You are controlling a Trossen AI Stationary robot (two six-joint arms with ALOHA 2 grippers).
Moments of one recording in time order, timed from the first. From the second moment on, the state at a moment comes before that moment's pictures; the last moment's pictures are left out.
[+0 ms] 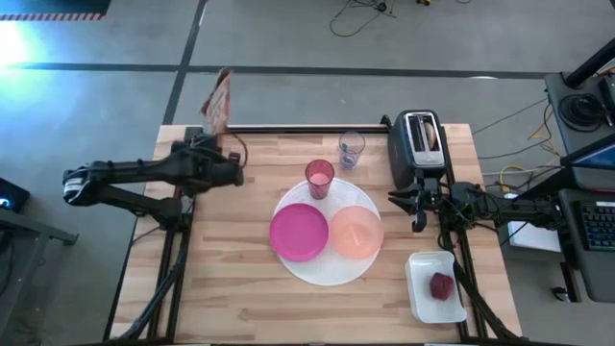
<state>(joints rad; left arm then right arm) 0.17 1.10 0.93 -1.18 -1.16 -1.01 -0.05 0.05 0.02 -0.01 0.08 0.21</state>
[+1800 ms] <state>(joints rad) -0.33 1.44 1.76 -1.39 -0.25 -0.88 -0.05 0.05 0.02 -0.01 0.08 0.21</state>
